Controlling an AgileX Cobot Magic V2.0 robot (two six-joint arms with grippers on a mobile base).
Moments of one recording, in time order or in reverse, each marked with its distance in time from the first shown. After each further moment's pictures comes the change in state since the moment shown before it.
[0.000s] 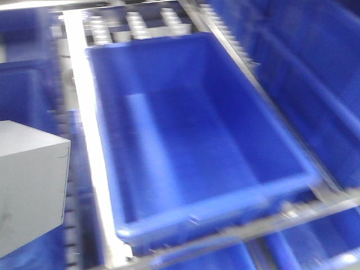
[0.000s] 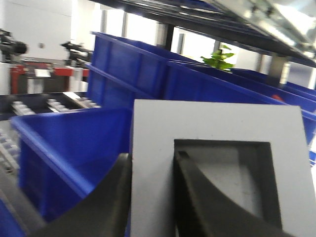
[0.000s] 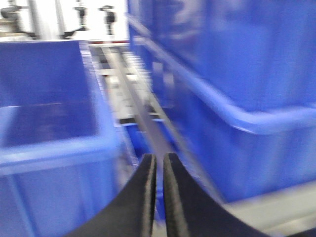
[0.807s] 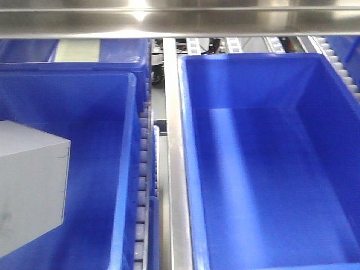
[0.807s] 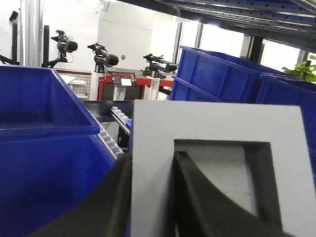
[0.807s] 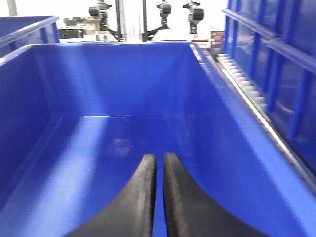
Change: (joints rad) left arm 0.000 0.000 0.000 0.000 0.000 0.000; right arm 0.000 0.000 0.000 0.000 0.000 0.000
